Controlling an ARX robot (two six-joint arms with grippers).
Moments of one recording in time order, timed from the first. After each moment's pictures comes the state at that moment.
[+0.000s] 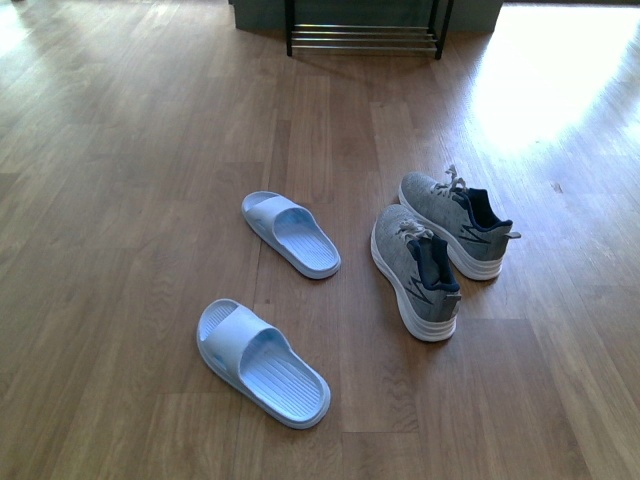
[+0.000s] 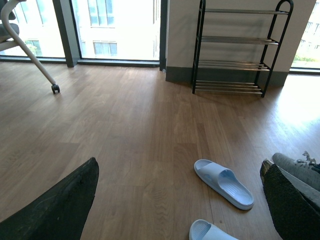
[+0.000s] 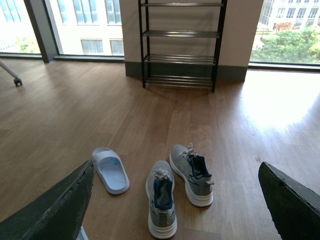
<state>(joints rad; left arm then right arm) 0.00 0.02 0.01 0.00 0.00 -0.01 0.00 0.00 0.02 0.00 0.00 -0.01</state>
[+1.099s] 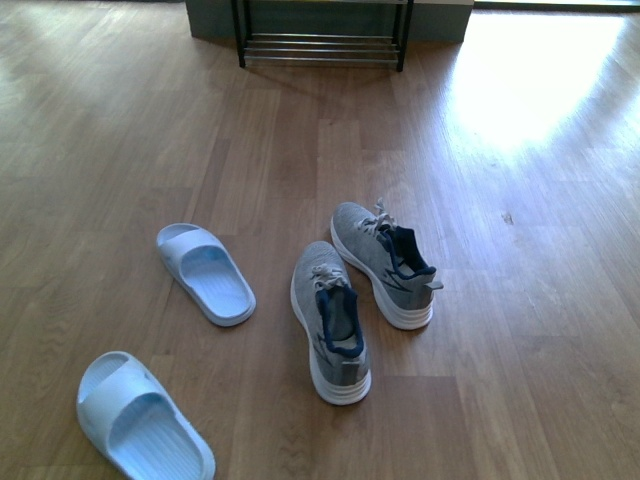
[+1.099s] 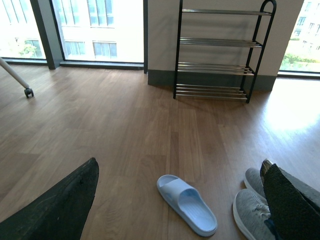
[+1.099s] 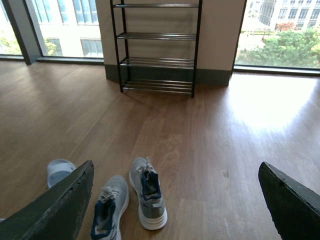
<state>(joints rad) 0.00 0.02 0.01 0.00 0.00 -0.01 0.00 0.00 0.02 0.00 0.00 -0.01</state>
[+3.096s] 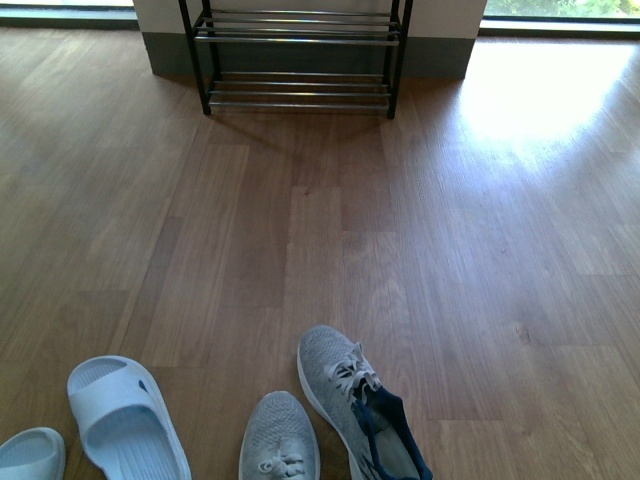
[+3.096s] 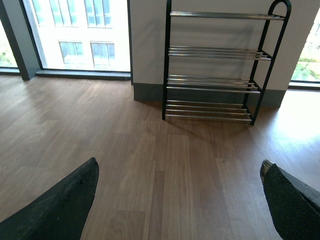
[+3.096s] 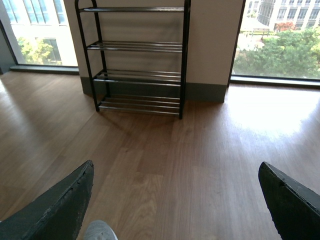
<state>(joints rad) 0.00 0.02 0.01 0.00 0.00 0.00 0.00 0.00 0.02 0.00 0.00 -0.01</state>
